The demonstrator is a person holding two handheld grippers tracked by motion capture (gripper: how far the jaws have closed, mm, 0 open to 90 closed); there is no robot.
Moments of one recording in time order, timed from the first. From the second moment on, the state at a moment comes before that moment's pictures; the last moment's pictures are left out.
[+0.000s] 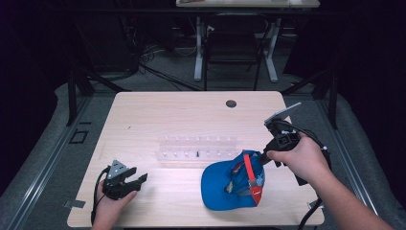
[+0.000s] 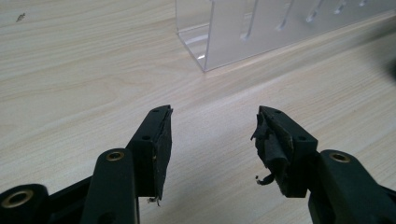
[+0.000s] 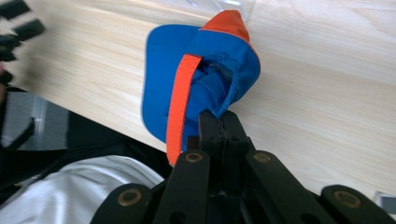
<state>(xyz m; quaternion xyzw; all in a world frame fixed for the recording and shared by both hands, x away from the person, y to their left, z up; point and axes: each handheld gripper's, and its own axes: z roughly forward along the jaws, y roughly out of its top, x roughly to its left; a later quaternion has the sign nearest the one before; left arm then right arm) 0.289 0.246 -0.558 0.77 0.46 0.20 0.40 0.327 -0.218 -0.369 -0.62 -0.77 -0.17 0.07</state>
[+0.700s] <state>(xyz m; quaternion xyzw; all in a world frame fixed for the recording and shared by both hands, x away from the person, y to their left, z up) 0.289 0.246 -0.558 0.77 0.46 0.20 0.40 0.331 -0.227 -0.353 -0.61 -0.71 -0.29 0.20</state>
